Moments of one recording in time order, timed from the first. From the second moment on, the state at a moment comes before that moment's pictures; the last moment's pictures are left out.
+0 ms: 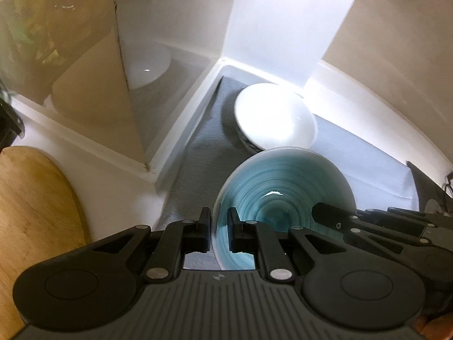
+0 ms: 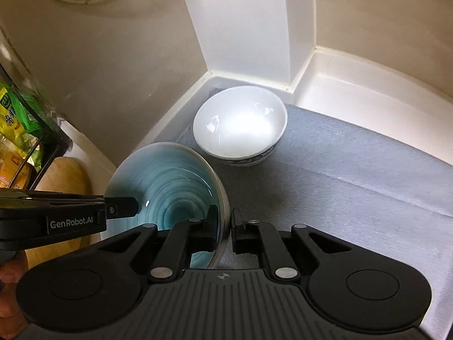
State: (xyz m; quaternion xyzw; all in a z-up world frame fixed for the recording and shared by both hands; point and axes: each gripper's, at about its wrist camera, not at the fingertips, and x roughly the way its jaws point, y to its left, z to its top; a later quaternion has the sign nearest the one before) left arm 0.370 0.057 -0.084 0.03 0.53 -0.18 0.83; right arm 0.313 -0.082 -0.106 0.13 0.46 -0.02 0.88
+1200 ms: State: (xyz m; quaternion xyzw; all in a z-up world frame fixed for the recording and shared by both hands) left arm 0.290 0.050 -0.112 0.11 0.59 -0.25 0.76; right arm 0.217 -0.072 -0.128 0.16 0.51 -0.05 0.84
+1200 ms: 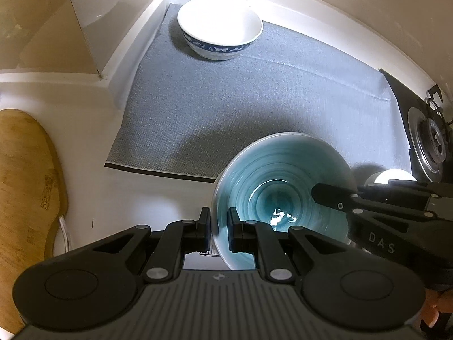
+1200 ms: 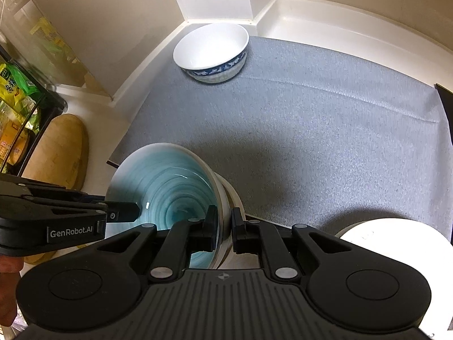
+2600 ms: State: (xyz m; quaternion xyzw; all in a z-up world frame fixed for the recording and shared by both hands) left arm 0.338 0.055 -0.096 0.00 0.56 -0.21 0.80; right arm 0.237 -0.119 -0.109 0.23 0.47 -0.06 0.85
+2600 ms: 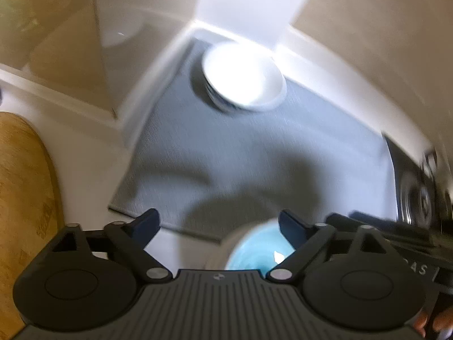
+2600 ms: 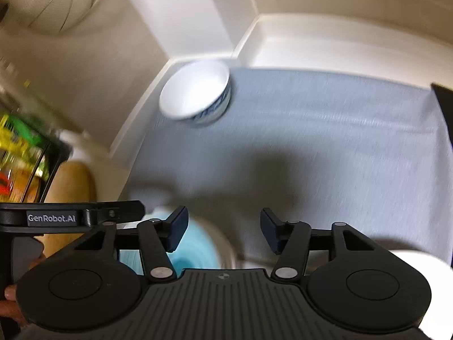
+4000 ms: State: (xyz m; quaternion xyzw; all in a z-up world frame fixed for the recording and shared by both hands) left arm 0.435 0.009 -0.146 -0.08 0.54 -0.03 0.84; right arm 0.409 -0.166 -0.166 0.19 0.45 -0.07 0.87
